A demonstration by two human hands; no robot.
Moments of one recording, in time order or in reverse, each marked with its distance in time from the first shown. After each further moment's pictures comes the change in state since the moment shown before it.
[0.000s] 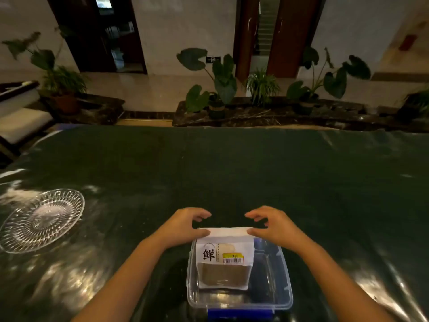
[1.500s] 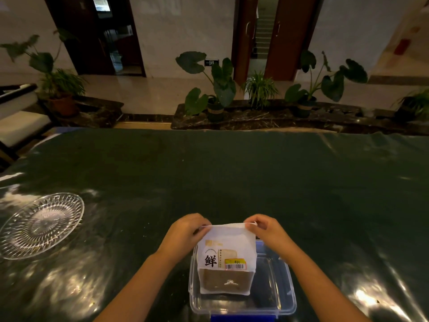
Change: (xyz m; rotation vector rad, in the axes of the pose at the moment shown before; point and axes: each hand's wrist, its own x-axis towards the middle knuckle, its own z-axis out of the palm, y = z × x) left_hand -0.012 0.000 0.013 0.123 0.307 0.238; right_hand 0.010 0.000 0.031 0.508 0.119 0.202
